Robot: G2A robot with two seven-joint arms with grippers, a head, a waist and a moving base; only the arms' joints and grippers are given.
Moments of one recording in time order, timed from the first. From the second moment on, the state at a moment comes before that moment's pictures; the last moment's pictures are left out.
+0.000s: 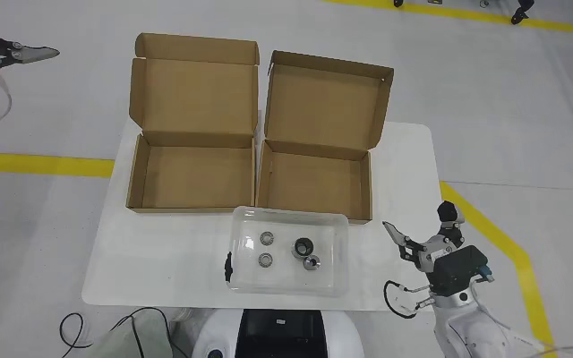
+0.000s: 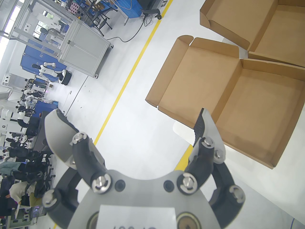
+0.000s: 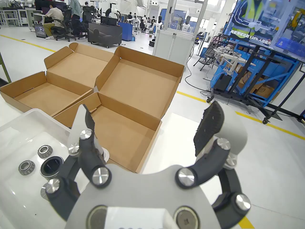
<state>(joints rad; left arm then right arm) 0.40 -0.15 -1.00 -1.50 0.90 -0.88 -0.13 -2.01 -1.30 1.63 -2.10 -1.48 -0.31 -0.40</state>
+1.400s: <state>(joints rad) 0.40 -0.15 -1.00 -1.50 0.90 -0.88 -0.13 -1.75 -1.28 1.39 -1.96 -1.66 -0.55 -0.17</state>
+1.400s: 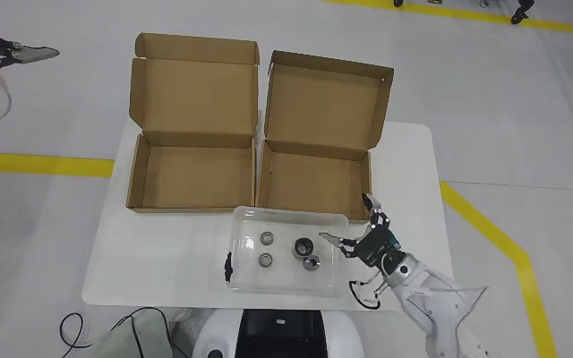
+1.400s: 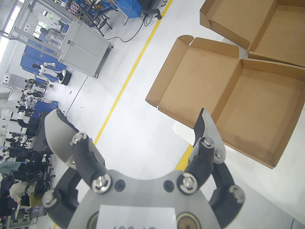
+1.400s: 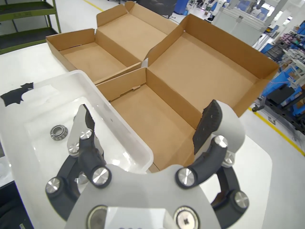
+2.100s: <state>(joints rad) 0.40 -0.15 -1.00 -1.50 0.90 -0.88 -0.13 -1.71 -1.28 1.36 -1.91 -1.63 -0.60 -0.20</state>
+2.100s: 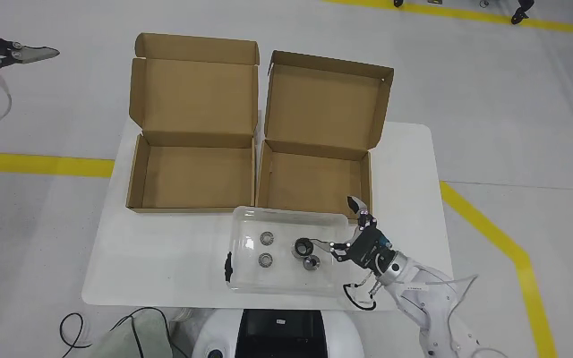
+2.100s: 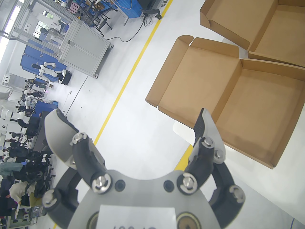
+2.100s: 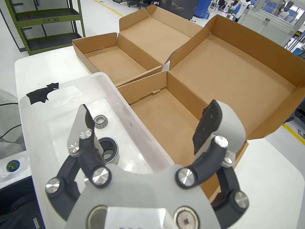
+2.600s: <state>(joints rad) 0.40 -0.15 -1.00 -1.50 0.90 -0.88 -0.13 -1.58 -1.27 1.26 -1.89 -1.59 -0.82 -0.05</state>
